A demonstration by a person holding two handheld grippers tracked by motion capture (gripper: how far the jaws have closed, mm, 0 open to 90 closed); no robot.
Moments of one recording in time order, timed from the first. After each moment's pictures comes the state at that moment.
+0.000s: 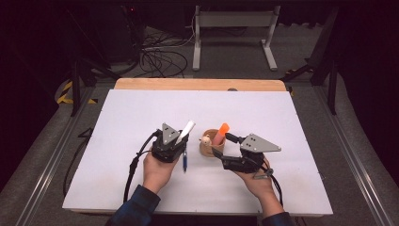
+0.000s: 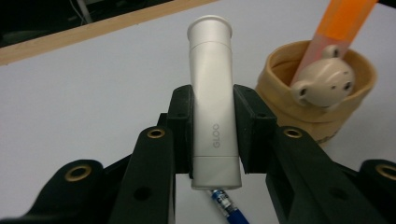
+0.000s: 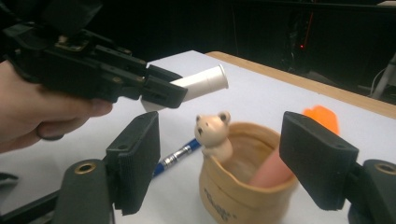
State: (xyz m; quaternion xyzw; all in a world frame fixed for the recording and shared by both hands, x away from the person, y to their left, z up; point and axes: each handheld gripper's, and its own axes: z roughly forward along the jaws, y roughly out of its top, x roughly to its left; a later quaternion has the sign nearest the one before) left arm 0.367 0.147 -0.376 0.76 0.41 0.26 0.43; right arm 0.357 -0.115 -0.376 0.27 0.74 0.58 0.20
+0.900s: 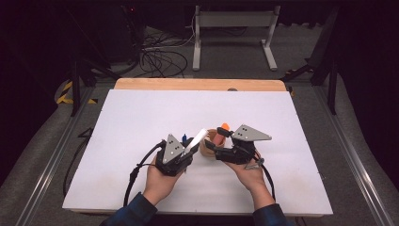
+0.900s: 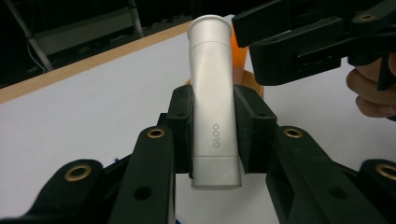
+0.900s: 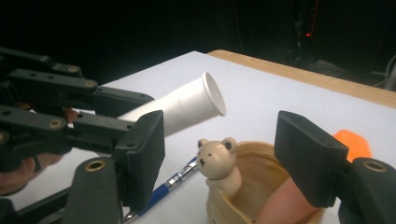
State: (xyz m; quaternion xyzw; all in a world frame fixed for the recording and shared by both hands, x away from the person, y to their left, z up) left arm 0.332 0.133 -0.377 0.76 0.32 0.25 0.50; right arm 0.377 -0.098 -0.372 0.30 0.74 0.58 0.17
